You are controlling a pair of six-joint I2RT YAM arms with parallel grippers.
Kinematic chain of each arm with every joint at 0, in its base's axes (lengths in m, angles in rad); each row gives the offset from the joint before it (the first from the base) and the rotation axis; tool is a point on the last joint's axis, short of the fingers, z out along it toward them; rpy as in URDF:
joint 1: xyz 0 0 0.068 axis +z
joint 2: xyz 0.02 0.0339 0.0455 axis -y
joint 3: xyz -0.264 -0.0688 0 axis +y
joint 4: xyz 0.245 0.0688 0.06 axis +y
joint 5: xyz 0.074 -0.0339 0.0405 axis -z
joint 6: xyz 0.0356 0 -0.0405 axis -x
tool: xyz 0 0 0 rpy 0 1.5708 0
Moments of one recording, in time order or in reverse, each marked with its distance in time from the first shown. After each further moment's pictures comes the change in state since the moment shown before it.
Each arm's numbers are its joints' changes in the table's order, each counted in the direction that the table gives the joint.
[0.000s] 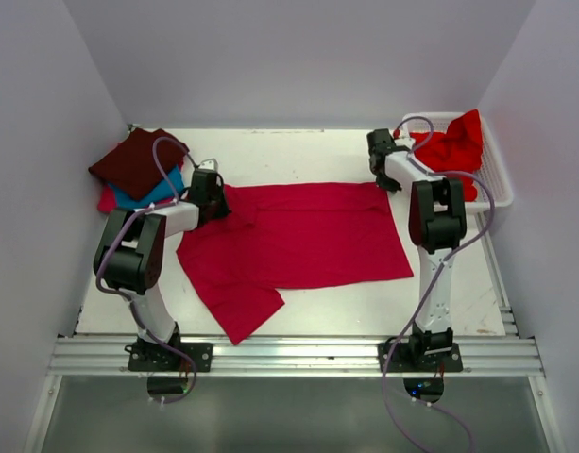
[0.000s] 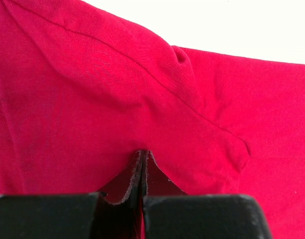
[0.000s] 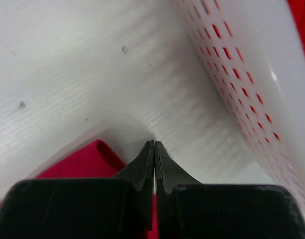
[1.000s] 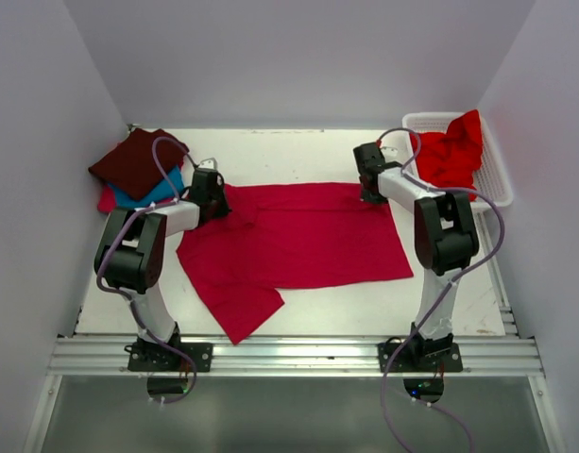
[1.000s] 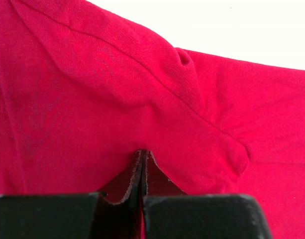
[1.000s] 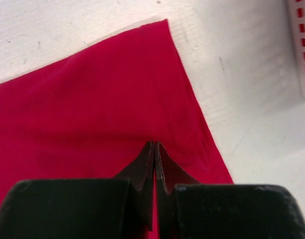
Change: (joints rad) left arm -0.003 -0.006 -0.009 0.002 -0.018 0.019; right arm 0.116 0.295 0.371 -0.137 -0.147 0.021
